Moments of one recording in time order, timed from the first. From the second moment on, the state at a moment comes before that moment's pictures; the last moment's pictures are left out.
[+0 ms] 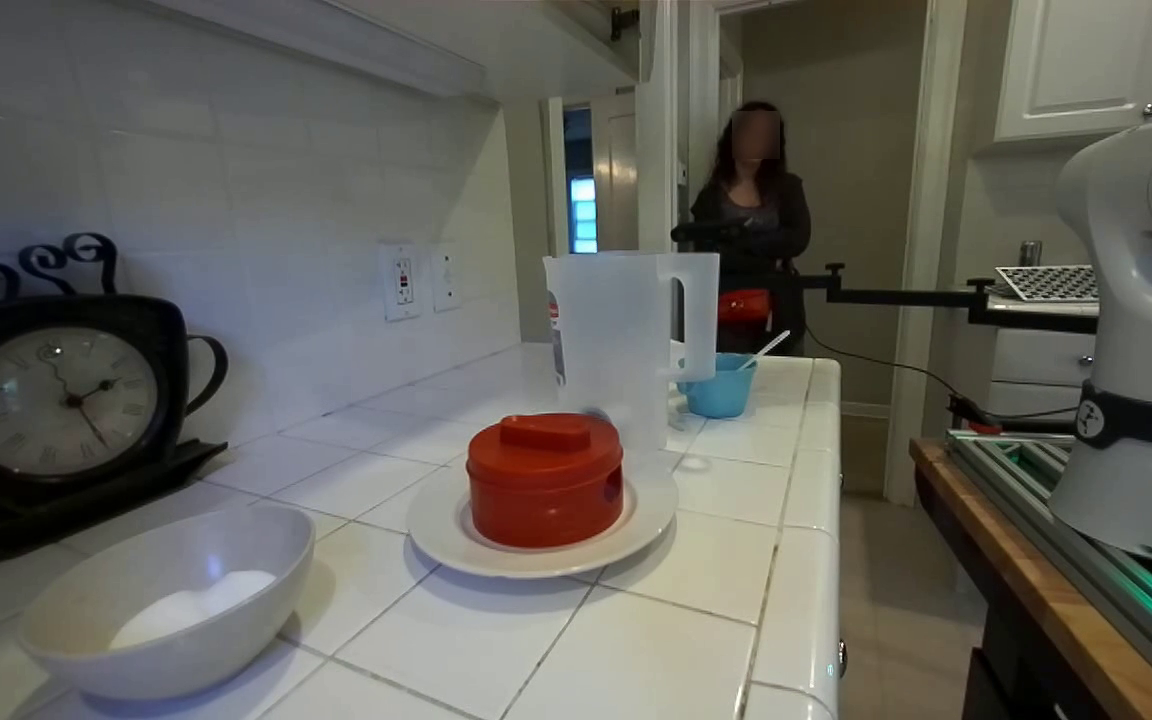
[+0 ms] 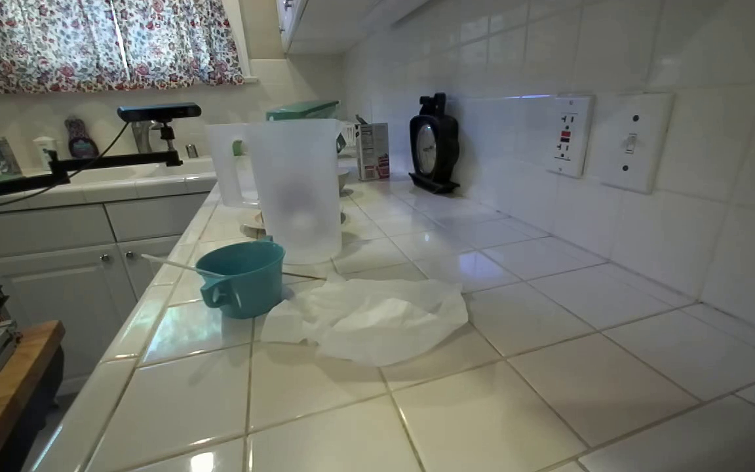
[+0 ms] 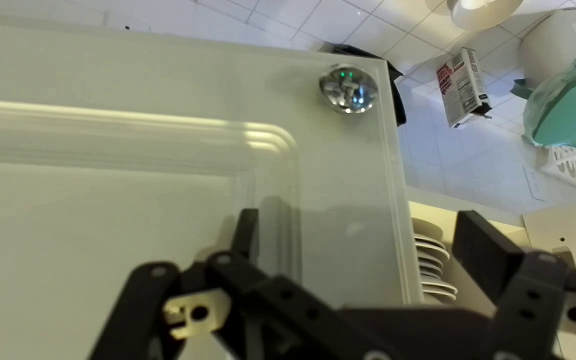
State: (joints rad) arm 0.21 -0.69 -0.30 -2.00 0.10 2.10 -0.41
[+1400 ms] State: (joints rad) arm 0.10 -0.77 -0.19 -1.93 0.10 1.64 -0.40
